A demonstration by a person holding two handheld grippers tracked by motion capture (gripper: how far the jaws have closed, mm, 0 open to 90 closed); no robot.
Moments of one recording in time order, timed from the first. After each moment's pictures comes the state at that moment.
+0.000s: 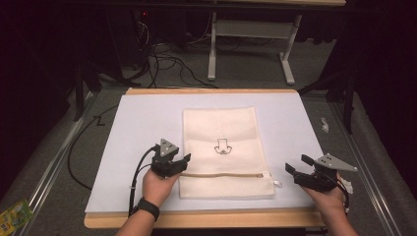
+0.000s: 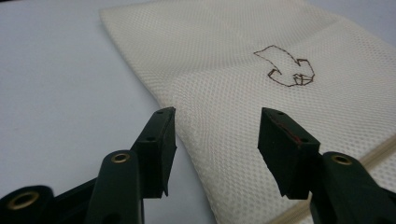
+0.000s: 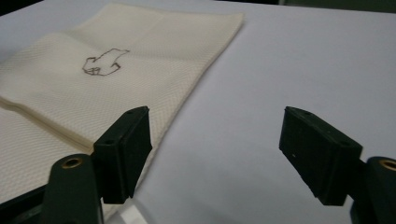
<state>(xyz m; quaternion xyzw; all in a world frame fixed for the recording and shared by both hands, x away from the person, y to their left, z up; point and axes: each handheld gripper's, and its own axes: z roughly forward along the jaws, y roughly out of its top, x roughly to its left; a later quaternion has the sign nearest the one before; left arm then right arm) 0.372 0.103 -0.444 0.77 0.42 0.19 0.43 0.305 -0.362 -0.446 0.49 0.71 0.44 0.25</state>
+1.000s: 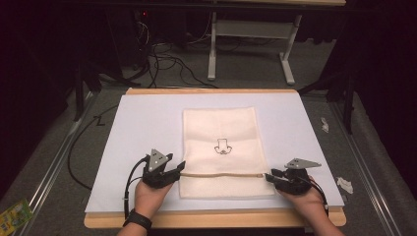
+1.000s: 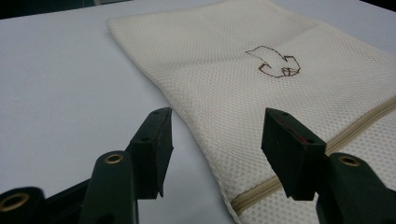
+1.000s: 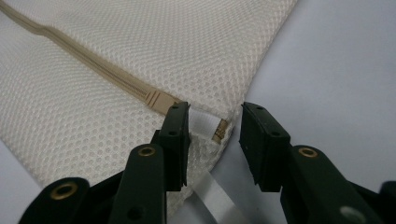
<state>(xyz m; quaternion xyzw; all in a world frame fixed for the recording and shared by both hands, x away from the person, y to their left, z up) 0.350 0.126 -0.455 0.76 0.40 0.21 0.46 0.319 -0.312 -0.478 0.47 0.78 0.38 0.14</state>
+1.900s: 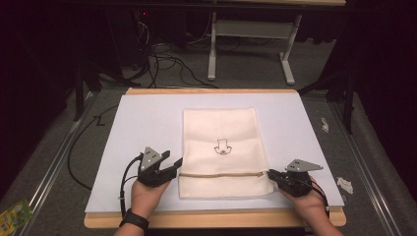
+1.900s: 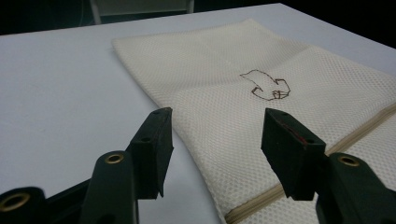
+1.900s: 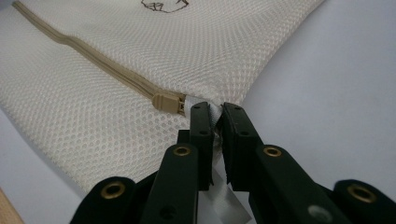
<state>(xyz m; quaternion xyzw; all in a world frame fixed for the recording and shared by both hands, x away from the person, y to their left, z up) 0.349 0.131 -0.441 0.75 0.40 0.20 0.49 0.310 -0.308 -0.465 0.44 0.79 0.39 0.18</state>
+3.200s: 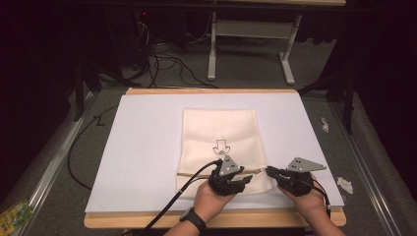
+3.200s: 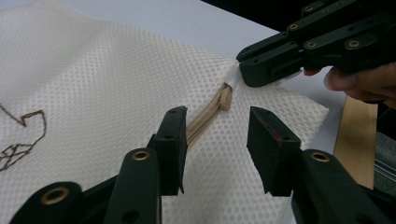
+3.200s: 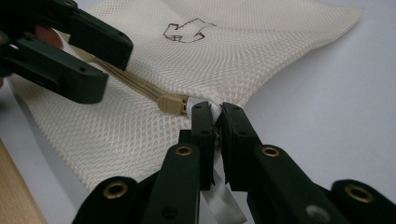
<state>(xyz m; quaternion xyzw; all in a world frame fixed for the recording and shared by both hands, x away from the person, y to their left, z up) 0.332 -0.051 -0.451 0.82 0.26 0.07 0.50 0.308 -0.303 -0.448 0.38 0.80 0.42 0.20</state>
